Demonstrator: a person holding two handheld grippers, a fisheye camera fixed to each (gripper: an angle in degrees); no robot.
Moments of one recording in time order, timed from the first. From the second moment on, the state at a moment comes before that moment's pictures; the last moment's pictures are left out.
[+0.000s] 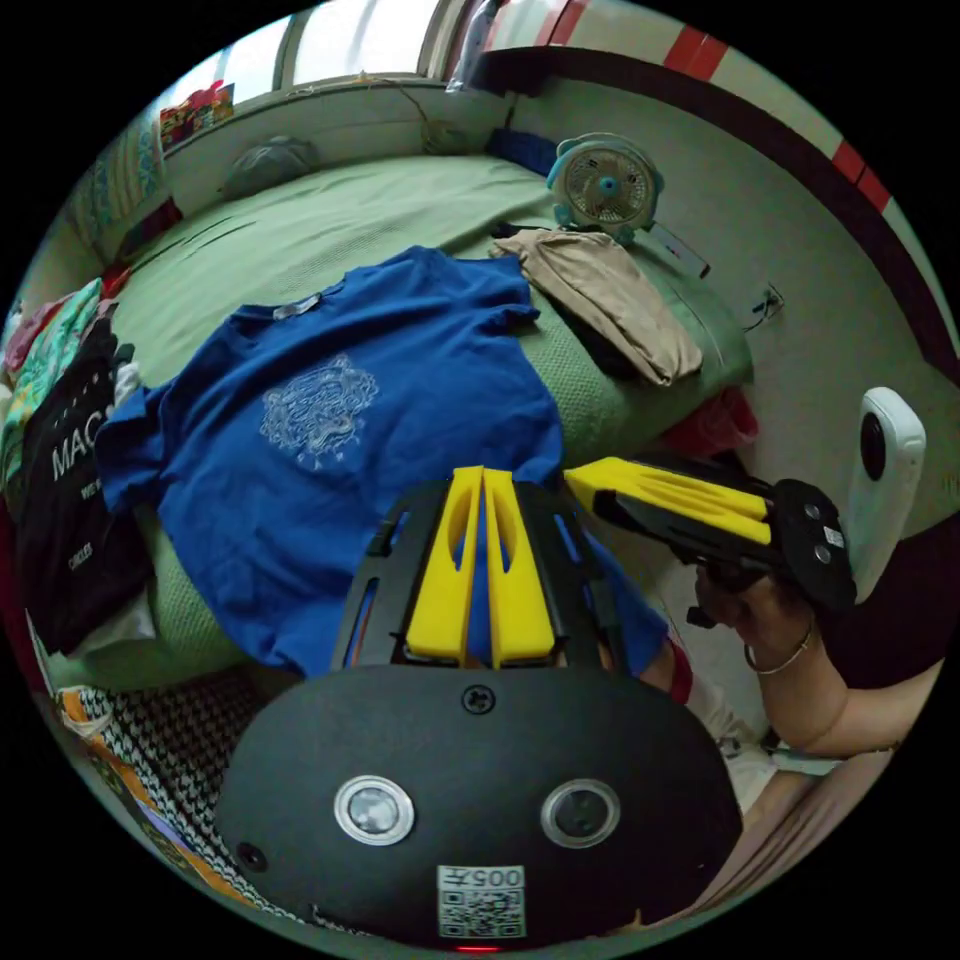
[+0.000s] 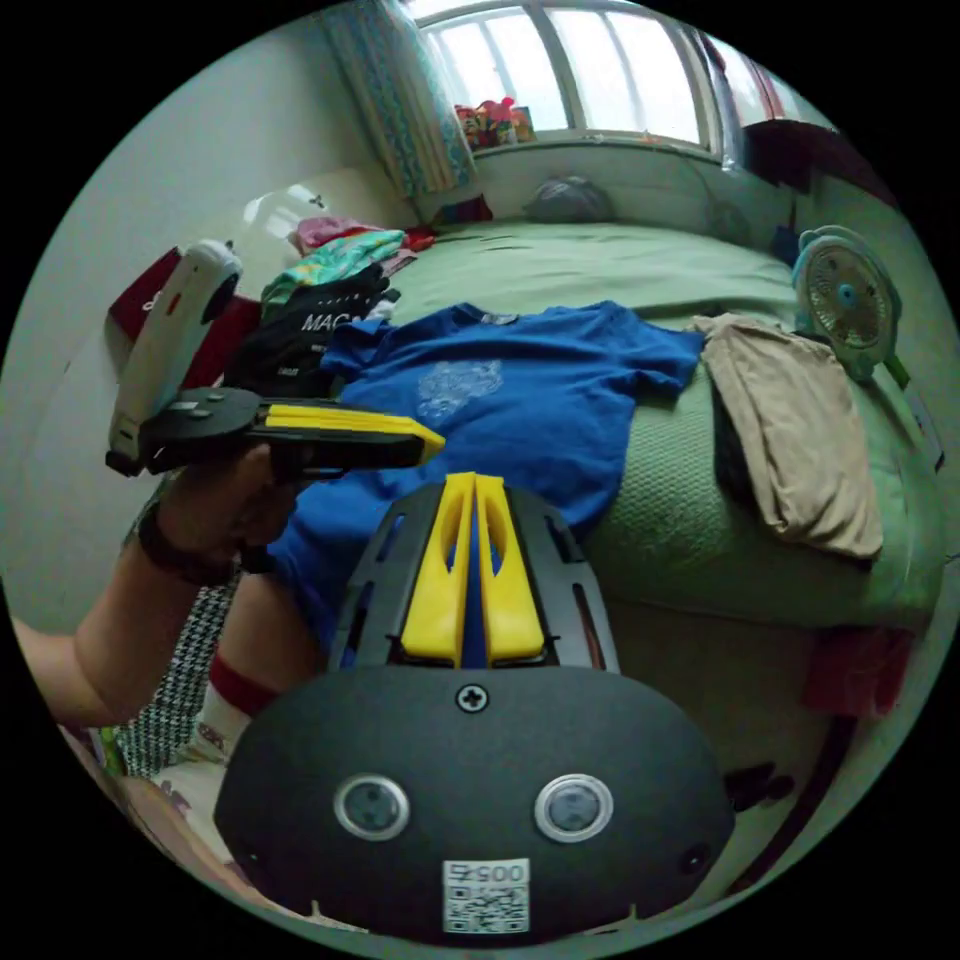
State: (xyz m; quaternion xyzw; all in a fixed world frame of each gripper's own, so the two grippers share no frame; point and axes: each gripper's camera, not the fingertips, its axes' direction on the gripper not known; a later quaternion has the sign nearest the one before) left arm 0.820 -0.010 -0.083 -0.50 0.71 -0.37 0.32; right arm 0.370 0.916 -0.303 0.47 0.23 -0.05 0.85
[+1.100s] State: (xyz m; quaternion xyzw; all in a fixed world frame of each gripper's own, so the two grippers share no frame) left arm 1.049 -0.077 0.042 -0.45 0.73 -0.41 0.31; right arm 0.492 0.722 -0.484 0.41 0.36 0.08 0.84
